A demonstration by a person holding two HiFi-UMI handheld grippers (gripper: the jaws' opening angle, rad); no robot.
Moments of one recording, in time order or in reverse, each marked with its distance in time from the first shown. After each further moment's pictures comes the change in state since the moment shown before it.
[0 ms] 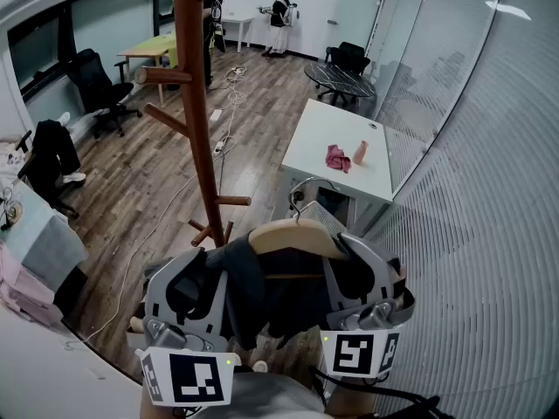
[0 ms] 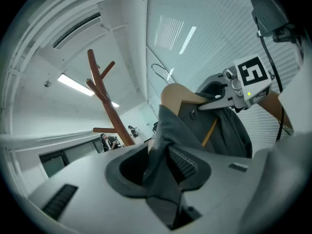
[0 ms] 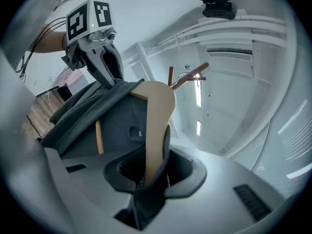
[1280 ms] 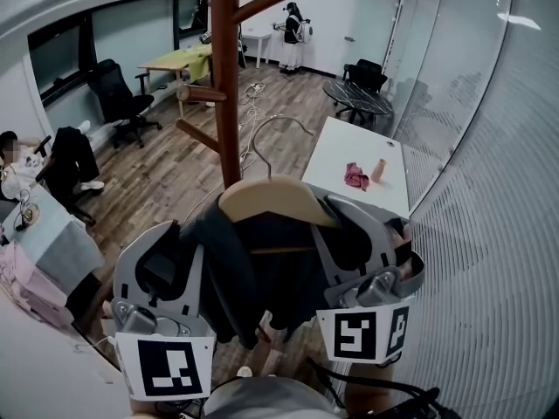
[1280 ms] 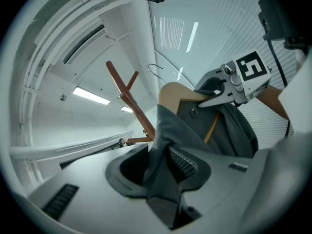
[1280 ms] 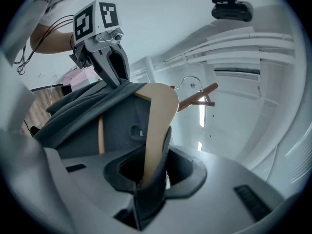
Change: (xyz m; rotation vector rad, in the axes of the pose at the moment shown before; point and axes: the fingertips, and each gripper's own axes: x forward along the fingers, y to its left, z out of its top) left arm -0.016 0.092 0.031 0.132 -0.062 0.193; right arm 0.052 -0.032 0.087 -0.130 -0.196 0.002
